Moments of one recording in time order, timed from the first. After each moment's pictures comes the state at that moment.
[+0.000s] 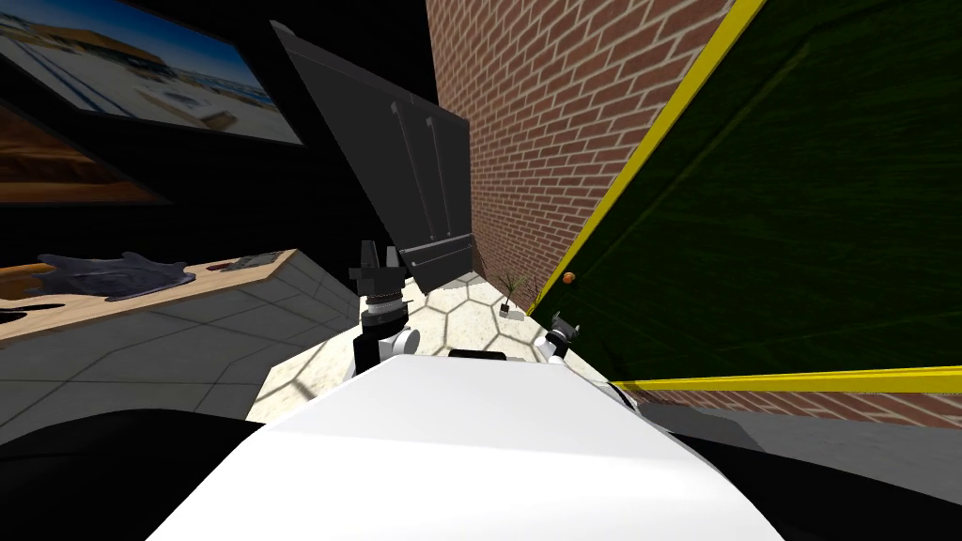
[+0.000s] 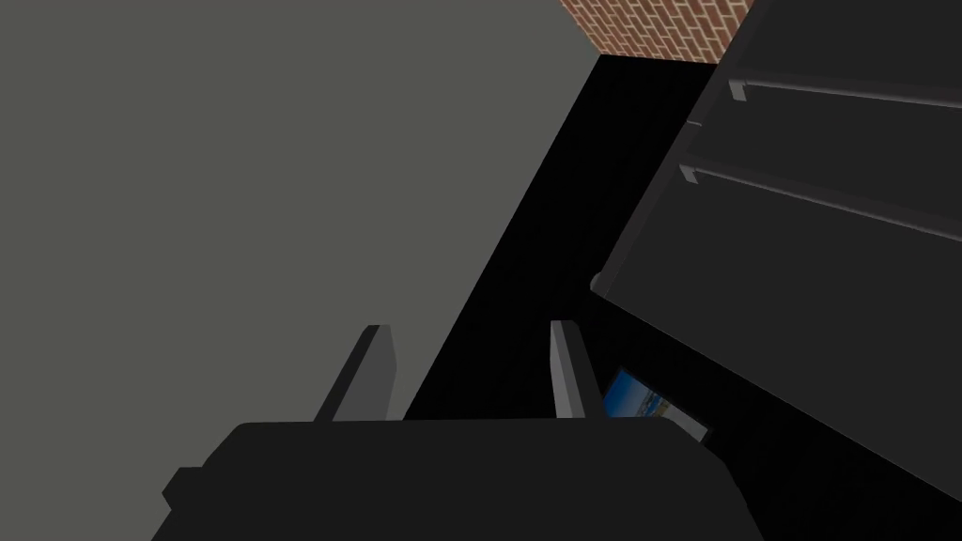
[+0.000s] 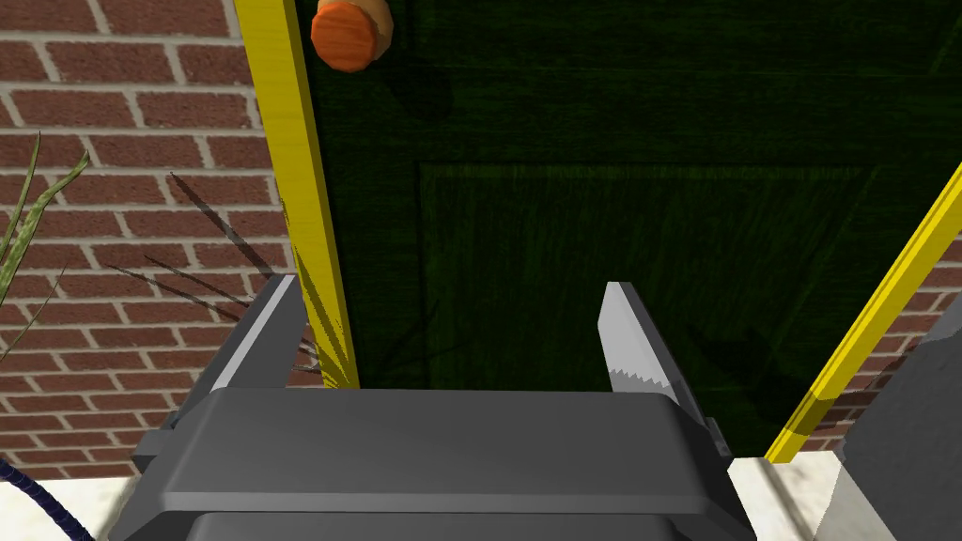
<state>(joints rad) -0.19 -0.23 -0.14 -0.47 -0.93 -0.95 -1.18</state>
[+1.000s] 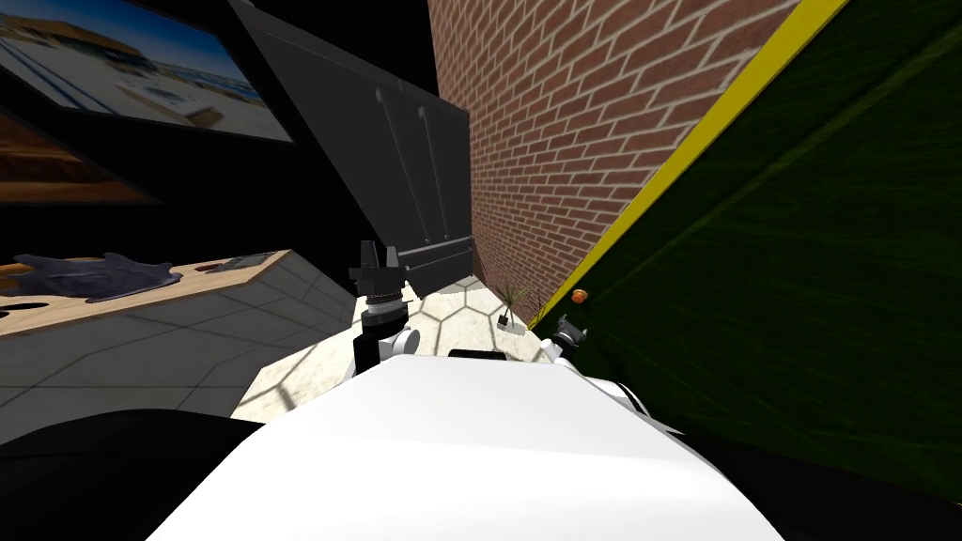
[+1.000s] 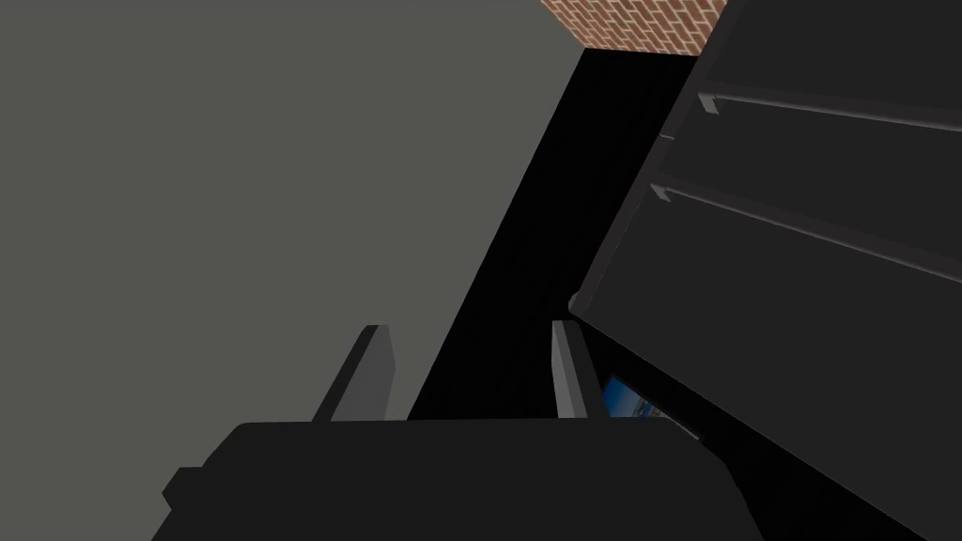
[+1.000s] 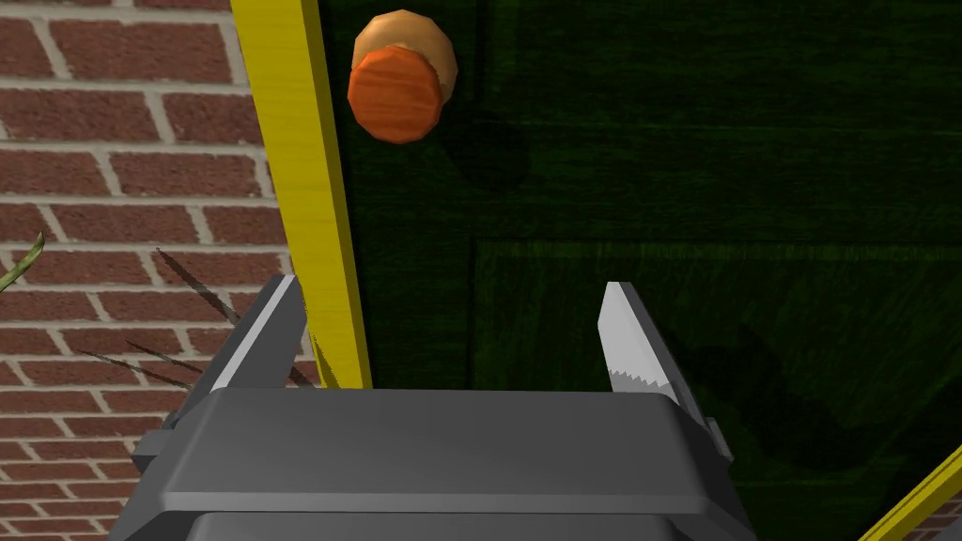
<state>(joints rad) -0.20 -0.28 -0.15 -0.41 -0.95 -0.96 -1.23</state>
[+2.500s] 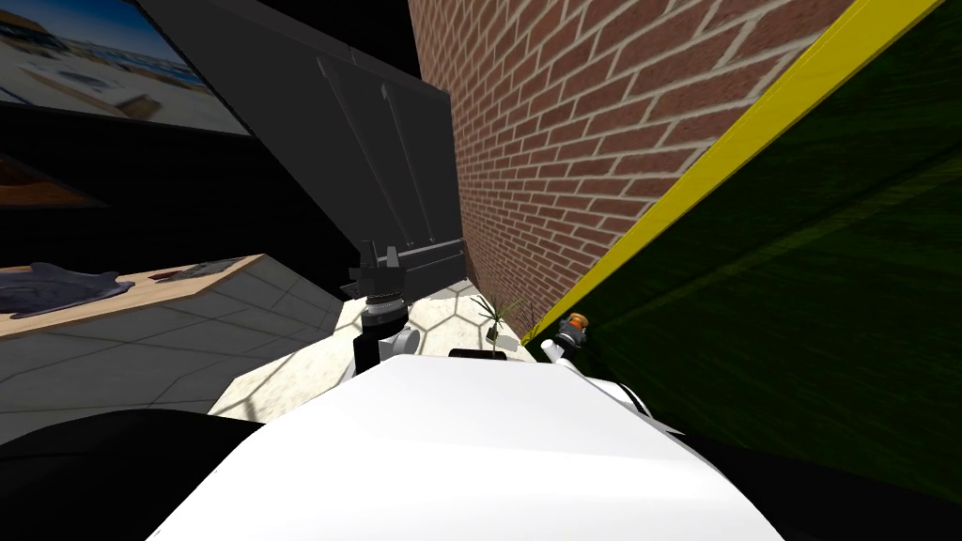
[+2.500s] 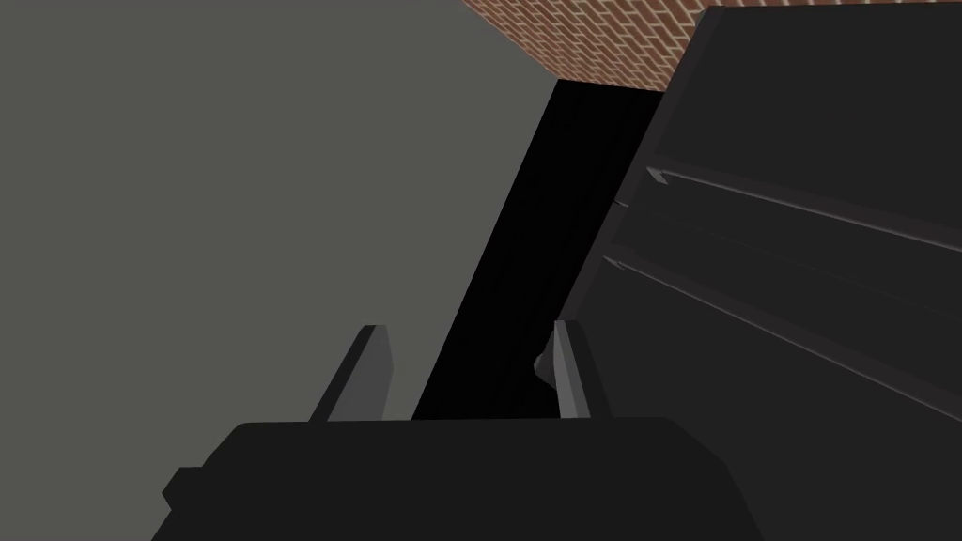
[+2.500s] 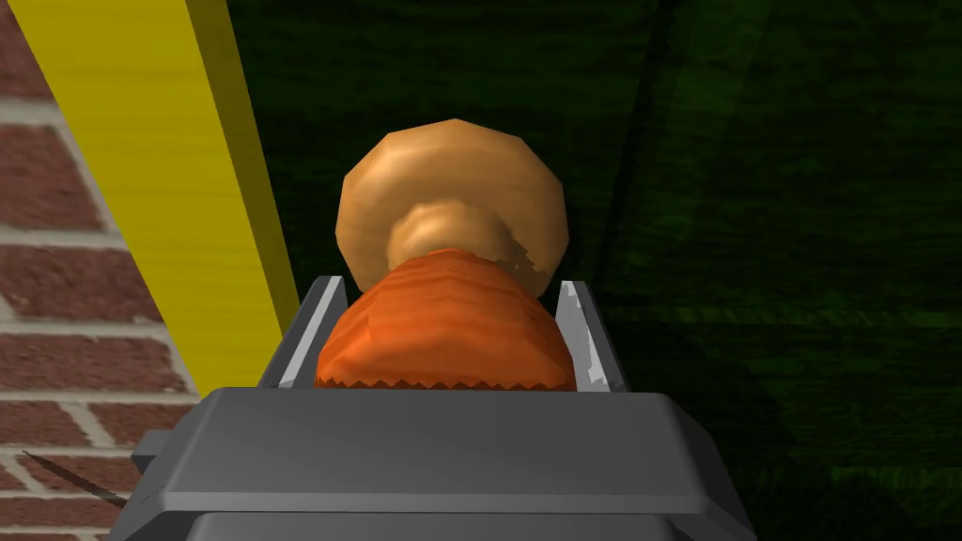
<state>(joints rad) -0.19 -0.29 -0.16 -0.40 -0.95 -0.95 -1.24</state>
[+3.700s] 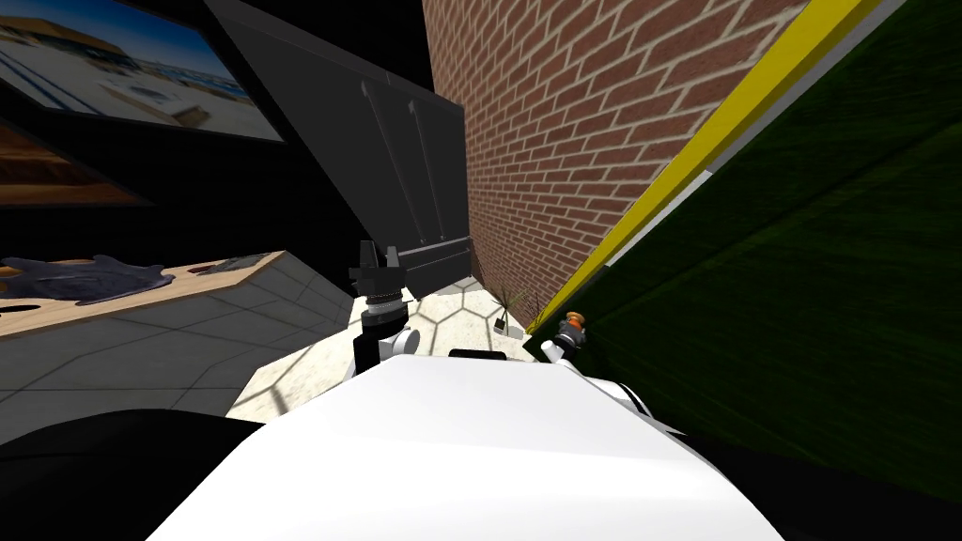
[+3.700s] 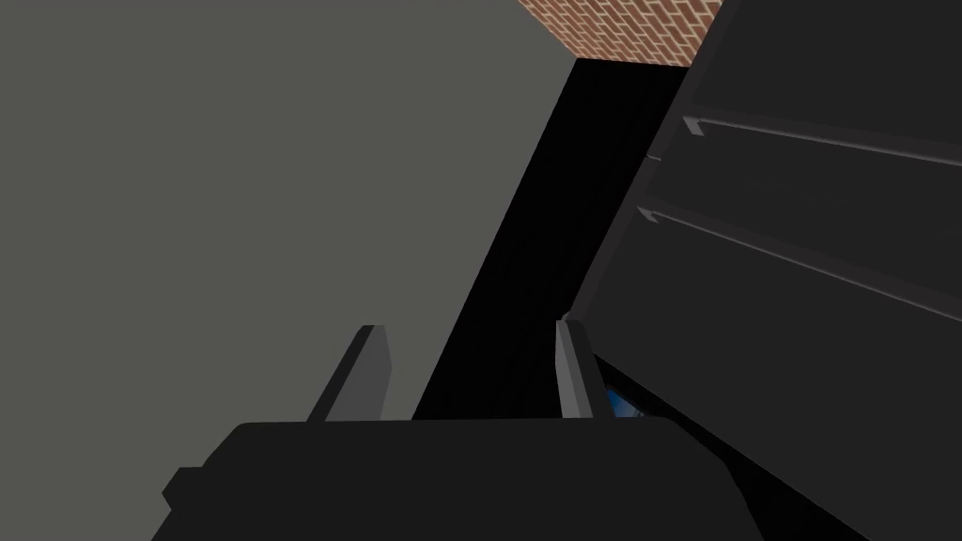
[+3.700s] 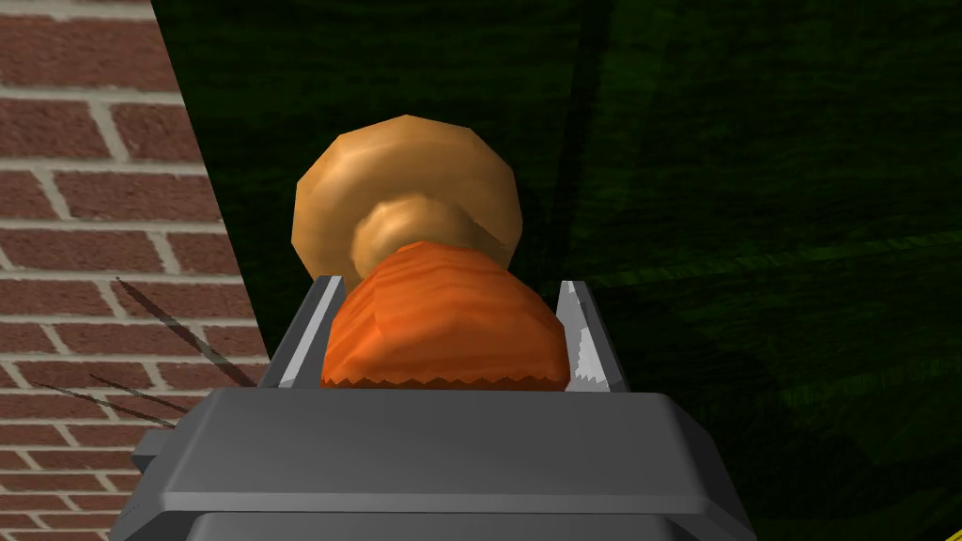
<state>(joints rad) -0.19 -0.29 -0.15 -0.39 -0.94 -0.95 -1.25</state>
